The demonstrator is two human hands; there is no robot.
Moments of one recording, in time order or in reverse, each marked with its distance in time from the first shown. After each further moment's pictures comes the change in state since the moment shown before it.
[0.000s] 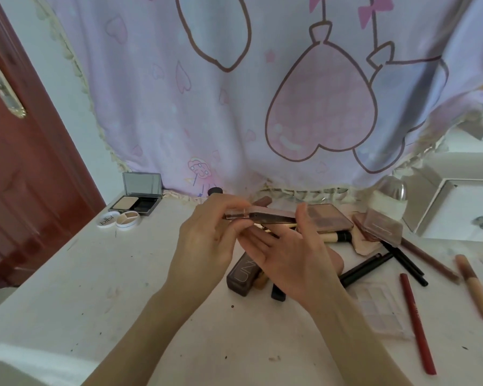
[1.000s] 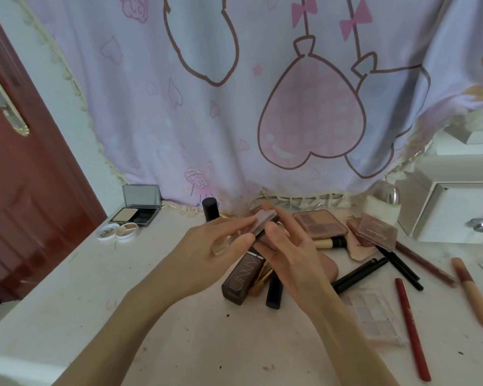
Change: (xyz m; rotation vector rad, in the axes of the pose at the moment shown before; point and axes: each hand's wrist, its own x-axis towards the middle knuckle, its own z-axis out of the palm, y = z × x) left_hand 0.012 -0.004 -0.009 -0.017 -0.497 -0.177; right_hand 0.002 -0.006 -0.011 -0.362 0.044 -0.238
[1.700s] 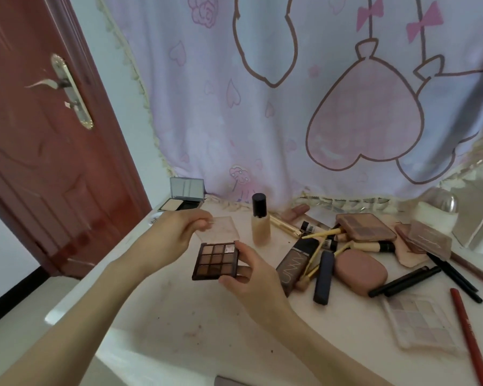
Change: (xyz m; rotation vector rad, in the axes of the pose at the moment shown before) left_hand -0.035 -0.080 -0.085 0.251 0.041 -0.163; right_hand -0.007 0.085 0.075 -0.807 -0.034 0.112
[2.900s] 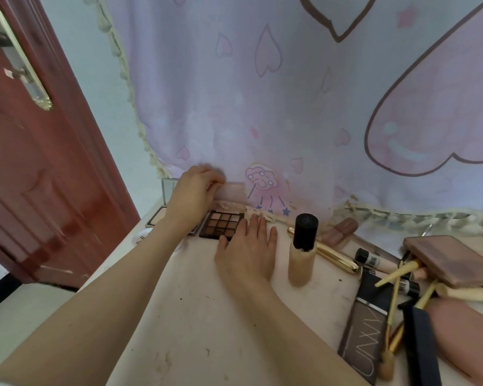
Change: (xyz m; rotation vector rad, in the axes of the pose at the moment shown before) left_hand 0.162 -0.120 0.047 0.127 0.292 0.072; right_hand 0.176 0.029 0.062 -0.986 0.200 0.186
